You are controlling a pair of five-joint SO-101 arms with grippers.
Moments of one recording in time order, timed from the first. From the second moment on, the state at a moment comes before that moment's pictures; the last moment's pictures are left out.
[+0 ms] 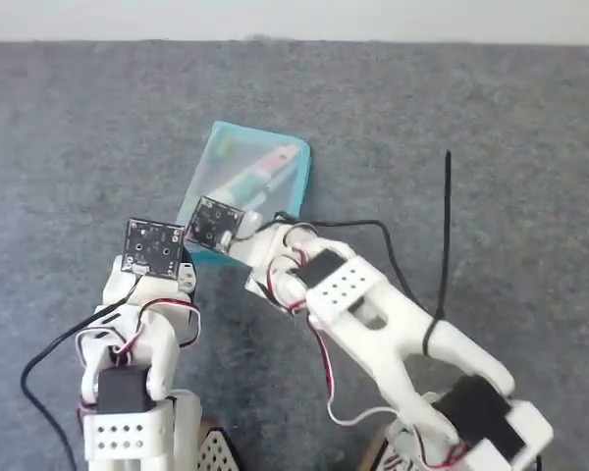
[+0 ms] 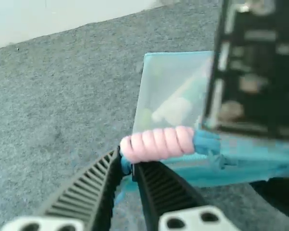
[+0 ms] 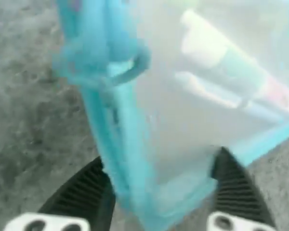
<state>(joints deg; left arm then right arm) -9.1 -89.3 80.2 55.2 -8.8 -44.1 -8.5 37.2 34.7 28.9</state>
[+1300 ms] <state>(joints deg) -12.6 -89.3 80.2 55.1 -8.7 -18.1 -31.7 42.6 54.3 30.7</state>
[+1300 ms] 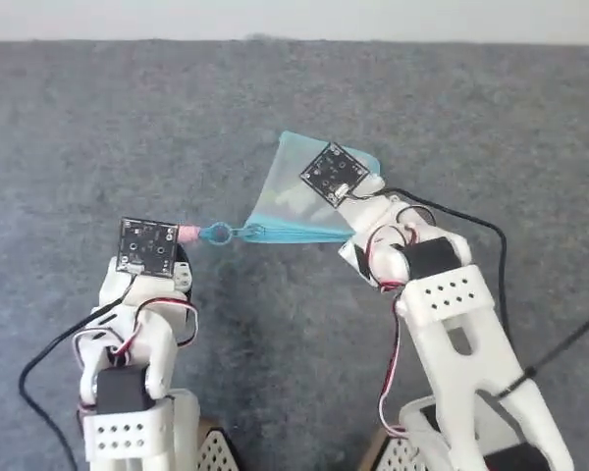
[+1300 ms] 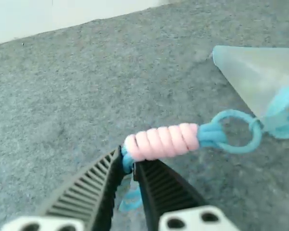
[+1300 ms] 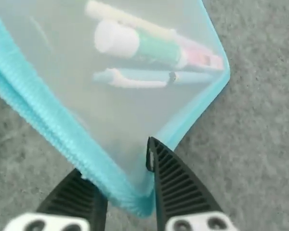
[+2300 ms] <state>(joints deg) -6.8 -89.4 83.6 53.6 -8.7 -18.2 -32.7 45.5 64.6 24.3</state>
